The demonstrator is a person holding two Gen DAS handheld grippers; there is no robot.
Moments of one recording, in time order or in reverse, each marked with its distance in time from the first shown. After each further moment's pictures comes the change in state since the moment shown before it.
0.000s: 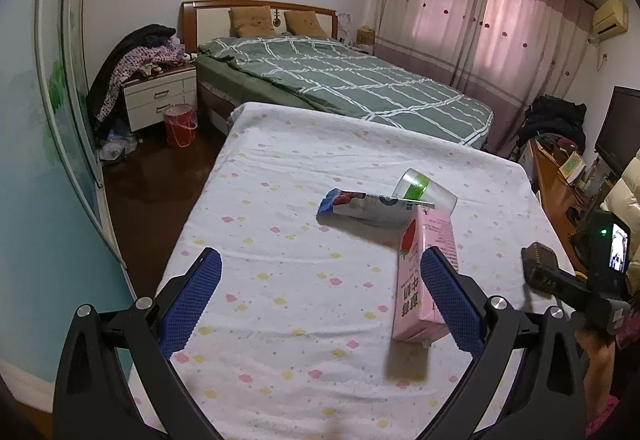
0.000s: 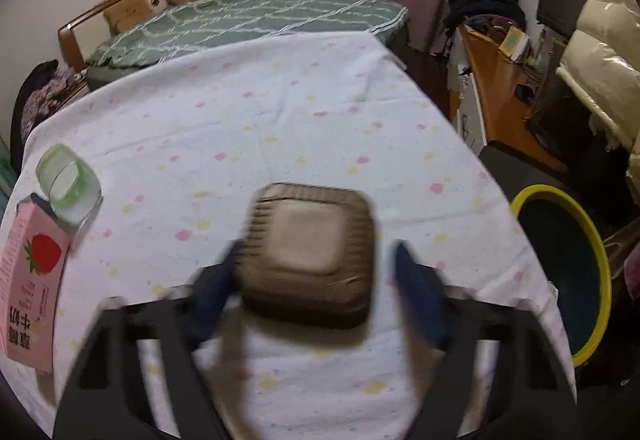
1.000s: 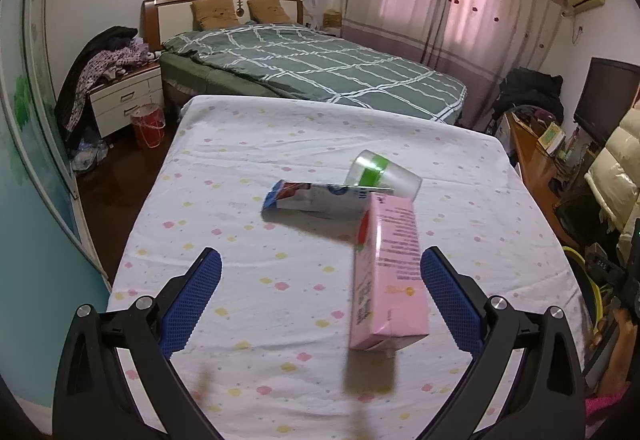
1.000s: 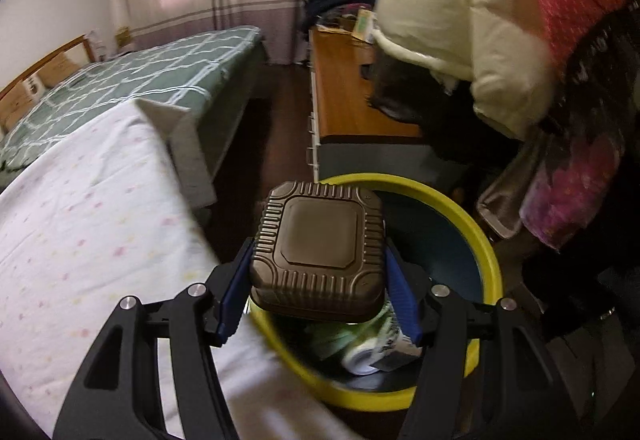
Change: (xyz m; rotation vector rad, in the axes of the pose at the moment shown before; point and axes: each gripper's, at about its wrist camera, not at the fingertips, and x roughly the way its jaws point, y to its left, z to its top) left arm 0.028 -0.041 0.004 0.093 0.053 -0.082; right arm -0.023 -0.196 -0.013 0.357 -0.082 -0.335
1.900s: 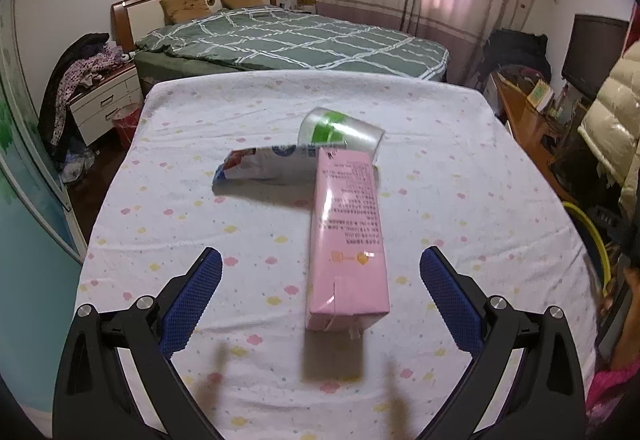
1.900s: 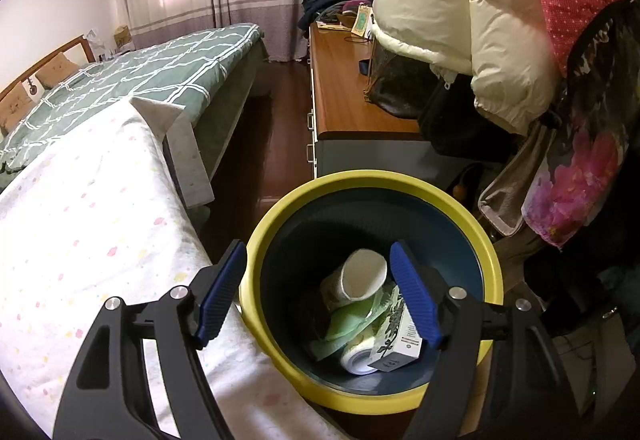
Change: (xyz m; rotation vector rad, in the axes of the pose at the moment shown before) left arm 0.023 -0.034 -0.019 0.115 0.092 -0.019; right arm -0.002 0.007 0.001 -0.015 -0.007 0.011
